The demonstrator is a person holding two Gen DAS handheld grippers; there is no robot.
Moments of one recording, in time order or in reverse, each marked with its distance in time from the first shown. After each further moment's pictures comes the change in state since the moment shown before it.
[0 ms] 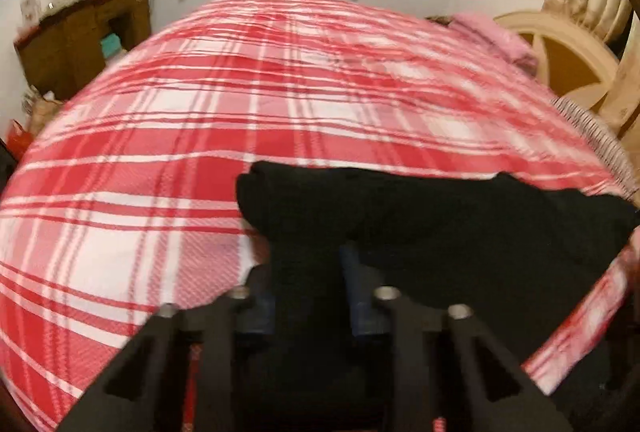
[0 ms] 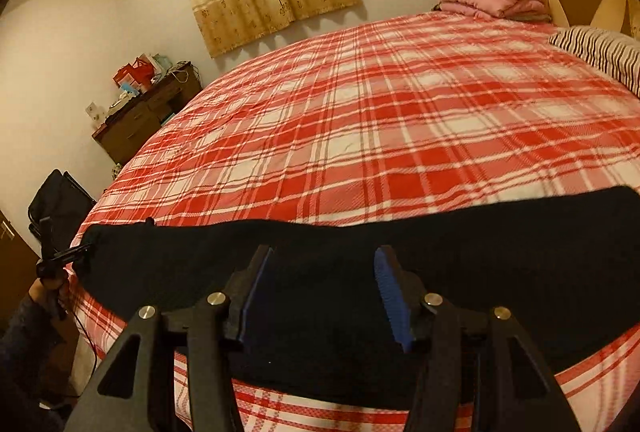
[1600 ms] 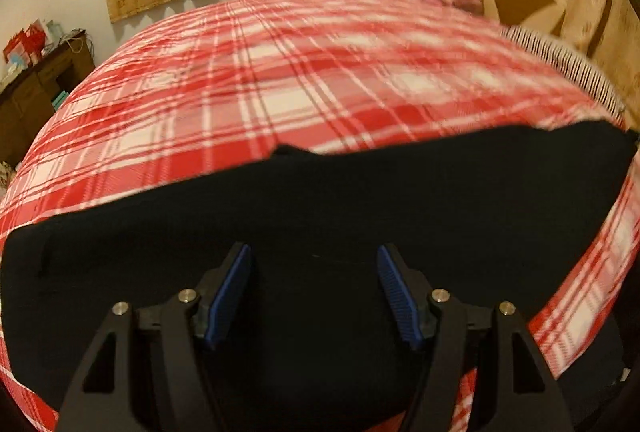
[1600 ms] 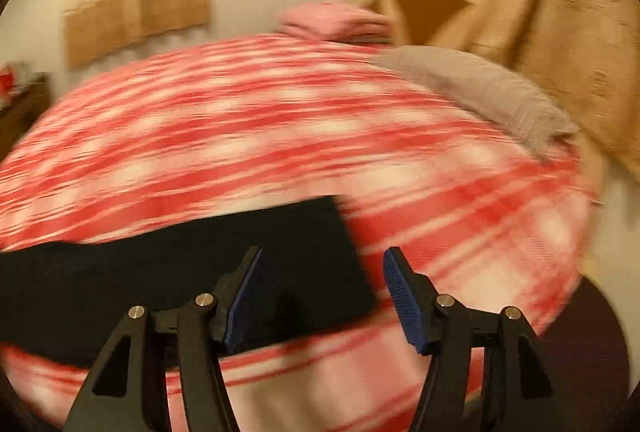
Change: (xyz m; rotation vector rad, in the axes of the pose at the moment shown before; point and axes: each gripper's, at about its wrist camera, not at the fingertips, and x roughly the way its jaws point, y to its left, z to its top) left arm 0.032 -0.181 -0.023 0.268 0.046 0.009; right arm -0.092 -0.107 -0.003 0.075 -0.059 -0.672
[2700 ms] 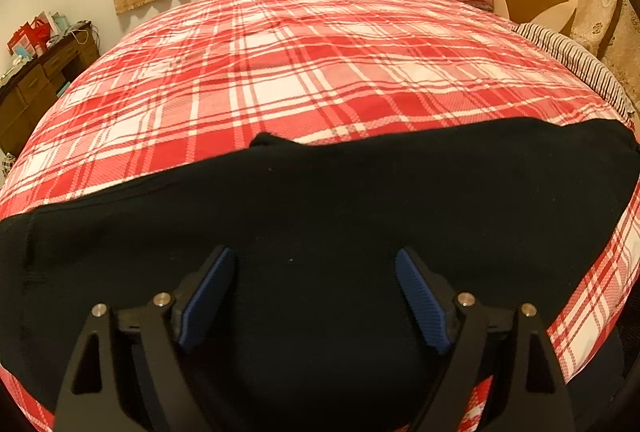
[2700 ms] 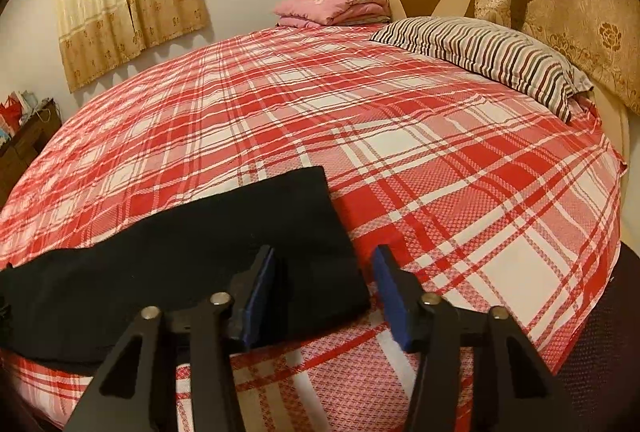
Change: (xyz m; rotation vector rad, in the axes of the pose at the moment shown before) left arm 0.005 -0.008 -0.001 -0.038 0.010 0.014; right arm 0.035 -0.020 -0.017 0.101 0.016 0.153
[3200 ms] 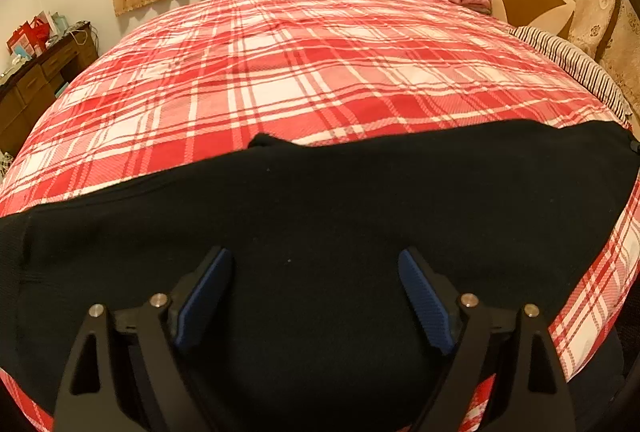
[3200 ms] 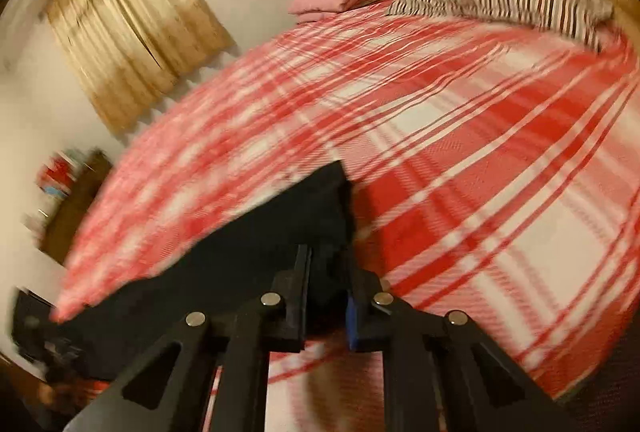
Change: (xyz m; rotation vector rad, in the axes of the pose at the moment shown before) left arm -0.001 0.000 0.000 -0.008 -0.011 -0.014; right arm 0.003 -0.026 0.003 0.207 0.042 0.283
